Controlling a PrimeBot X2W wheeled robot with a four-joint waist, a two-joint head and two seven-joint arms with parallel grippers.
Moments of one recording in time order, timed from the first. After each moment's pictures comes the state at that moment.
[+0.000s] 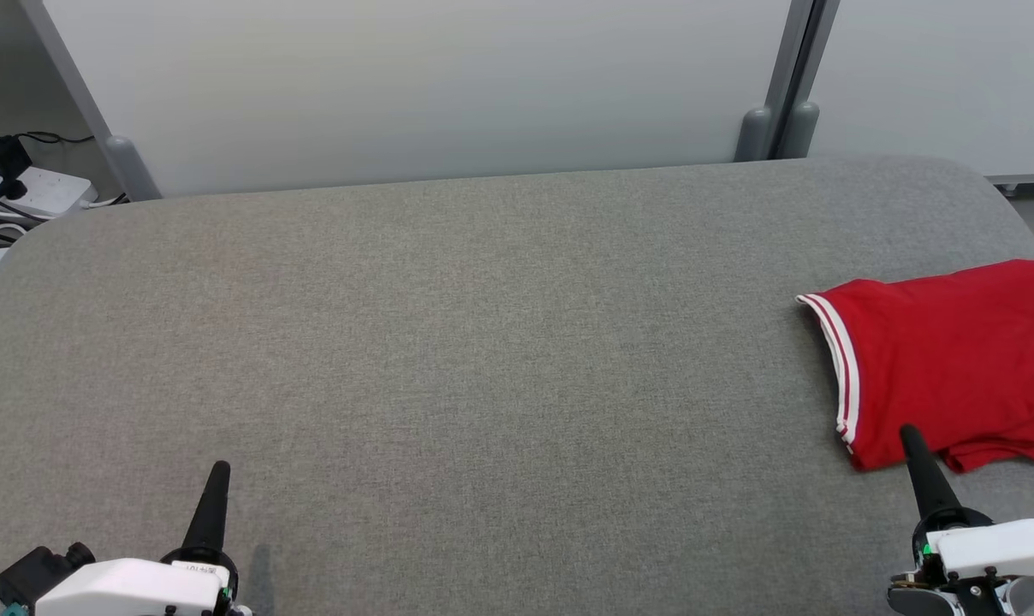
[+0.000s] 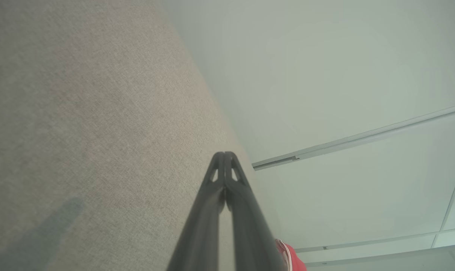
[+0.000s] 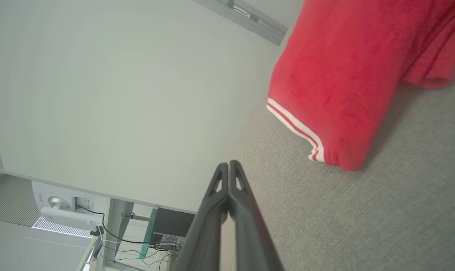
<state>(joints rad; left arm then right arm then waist) 0.03 0.16 -0.04 0.18 -1.37 0.00 0.00 -0.05 -0.07 -0.06 0.24 1.26 0.13 0.02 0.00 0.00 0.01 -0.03</state>
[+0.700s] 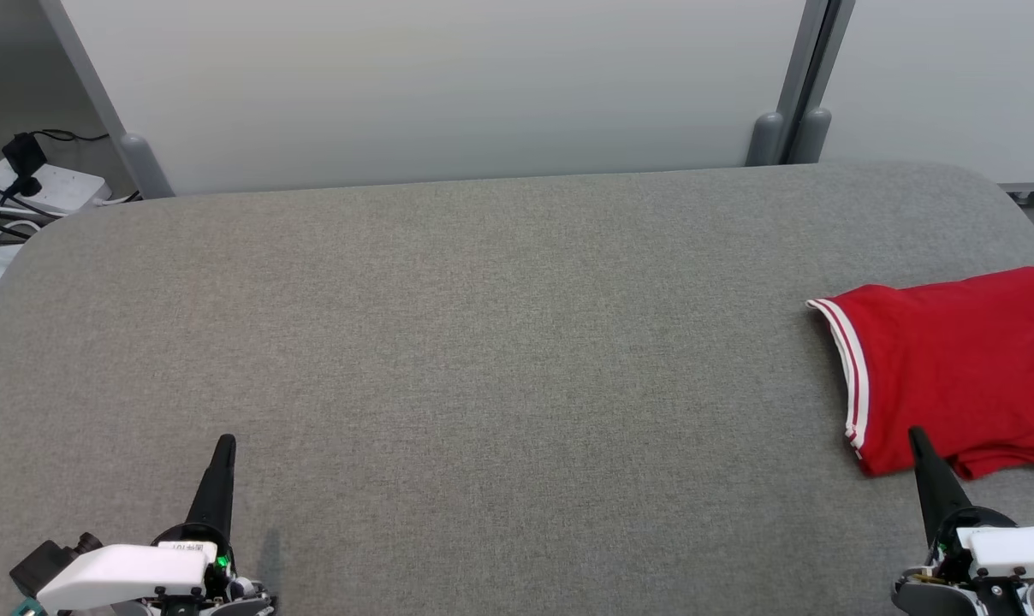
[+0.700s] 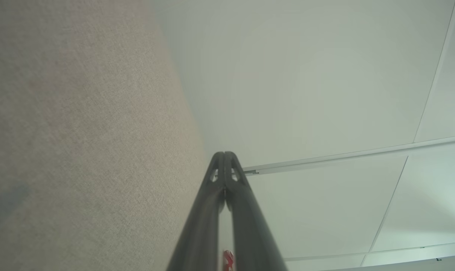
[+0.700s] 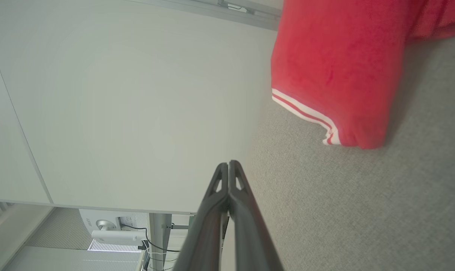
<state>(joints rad) -0.03 0.09 0.02 0.24 -1.52 -0.07 0.06 -0.05 -0.06 -0.09 0.26 1.48 0.13 0.06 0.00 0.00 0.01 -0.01</state>
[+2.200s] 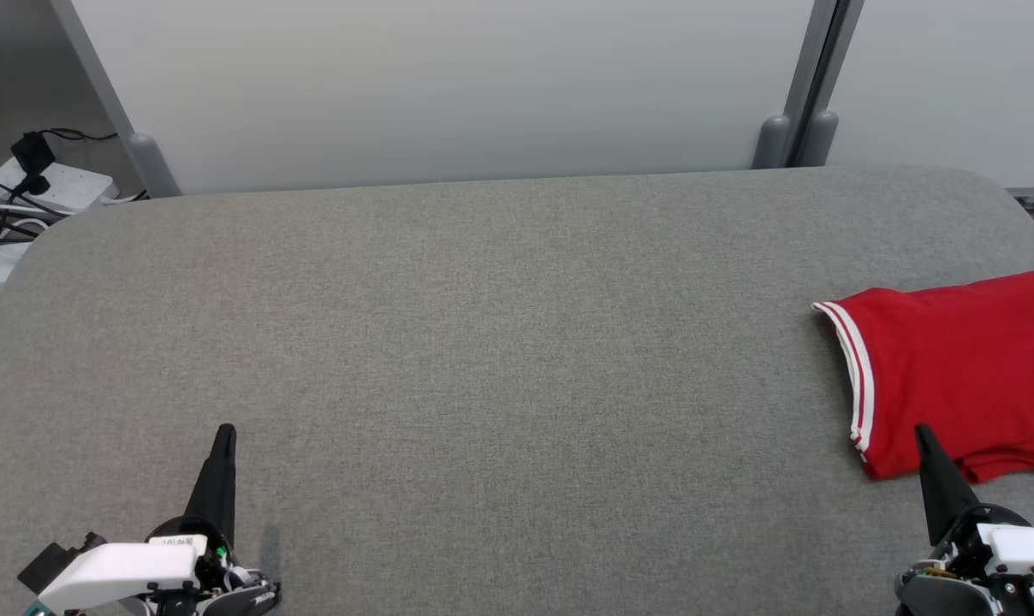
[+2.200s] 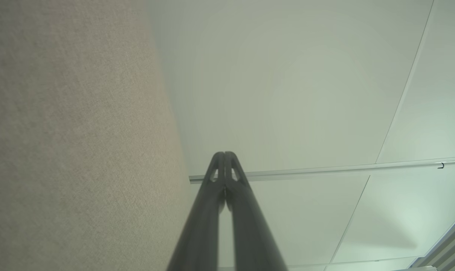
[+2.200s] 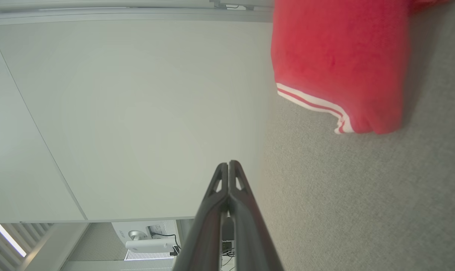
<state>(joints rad) -0.05 0.05 0.07 0.27 -1.61 -0.12 0.10 -0.06 -0.05 -0.12 0.27 1.62 0.13 0.09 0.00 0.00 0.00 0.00</state>
